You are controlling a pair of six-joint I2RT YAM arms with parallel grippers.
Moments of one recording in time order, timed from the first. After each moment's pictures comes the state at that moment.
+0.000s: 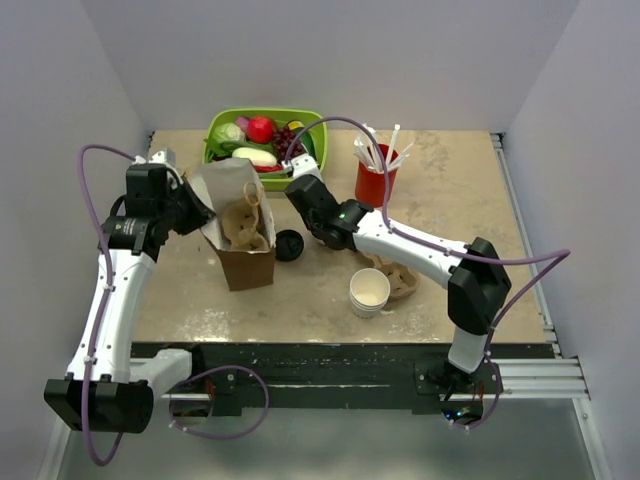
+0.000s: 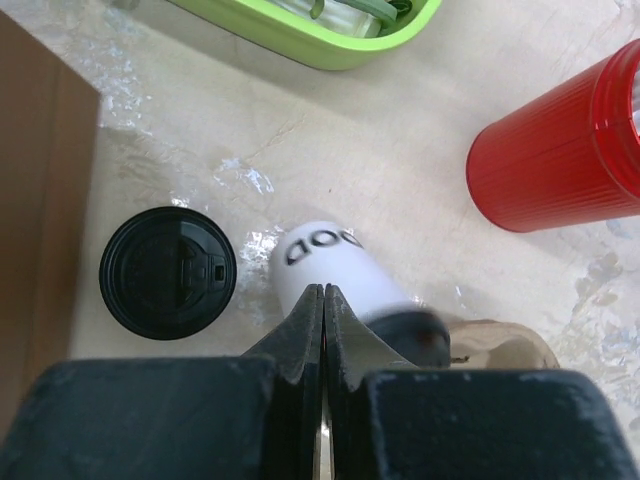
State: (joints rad) left arm -0.03 1.07 1.20 -0.81 0.15 -0.55; right arm 0.92 1.81 1.54 -0.43 0.58 0.20
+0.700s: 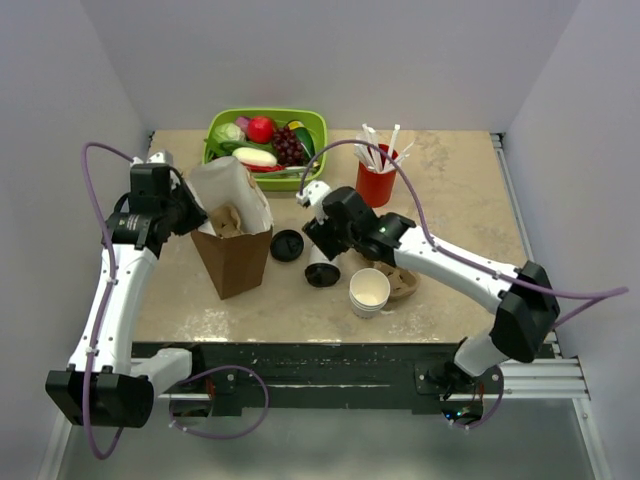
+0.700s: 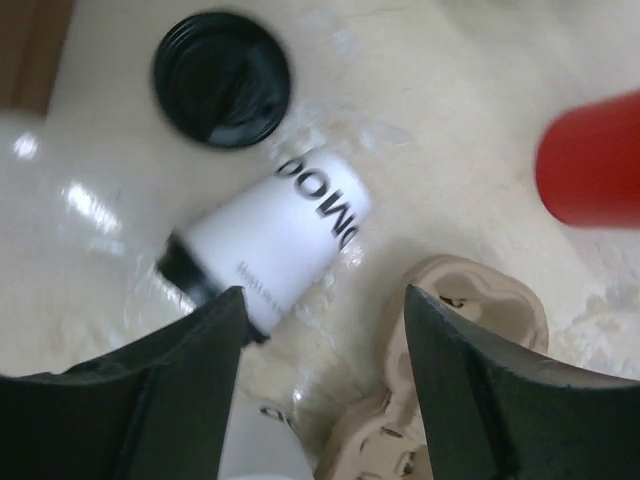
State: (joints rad) left arm -0.03 1.11 1.20 -0.82 0.04 -0.54; right arm 0.87 1.57 1.30 -0.49 0.27 0.00
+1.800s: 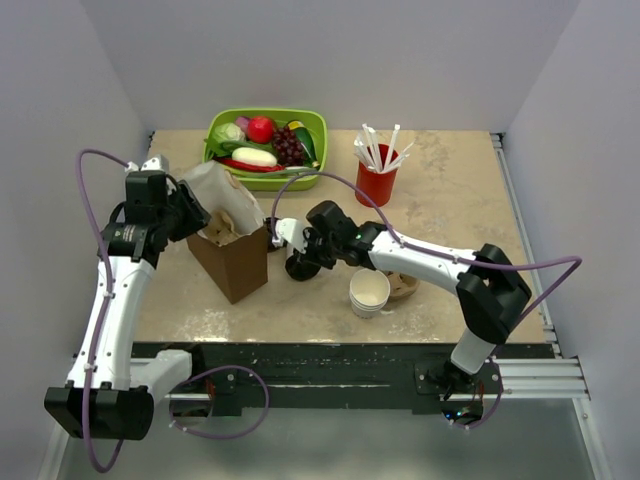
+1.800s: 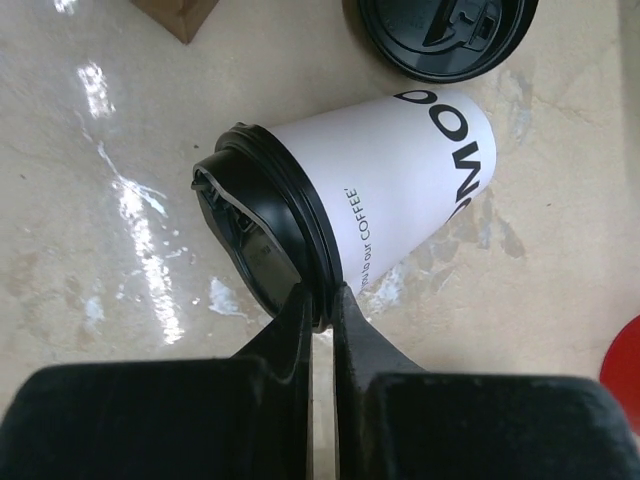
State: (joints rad) left arm -0.03 1.04 1.16 -0.83 0.01 -0.51; right arm 0.89 1.70 1.20 -0.35 -0.10 -0.51
